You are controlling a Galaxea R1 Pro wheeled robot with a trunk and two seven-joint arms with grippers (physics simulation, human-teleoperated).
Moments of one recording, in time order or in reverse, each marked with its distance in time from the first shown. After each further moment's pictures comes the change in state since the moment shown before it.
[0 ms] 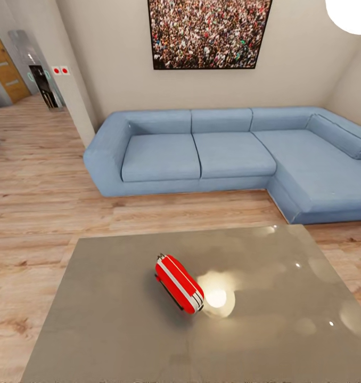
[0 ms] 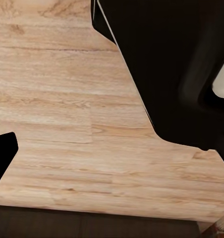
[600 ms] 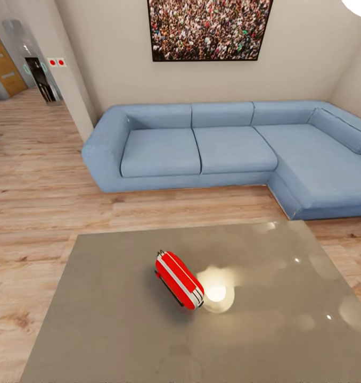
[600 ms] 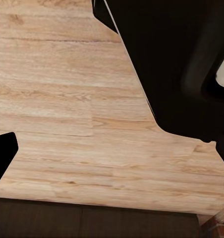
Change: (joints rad) left arm 0.000 0.000 0.000 0.000 0.000 0.000 0.000; right arm 0.000 0.000 0.001 0.000 0.001 0.000 0.000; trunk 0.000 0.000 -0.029
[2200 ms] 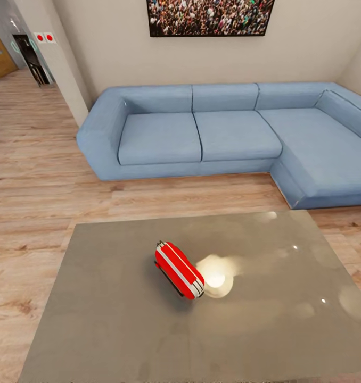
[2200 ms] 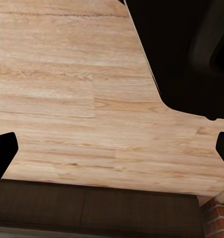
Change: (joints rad) left arm 0.000 0.000 0.000 0.000 -0.001 0.000 0.000; right arm 0.000 0.001 0.000 0.000 0.002 0.000 0.000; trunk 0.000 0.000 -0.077
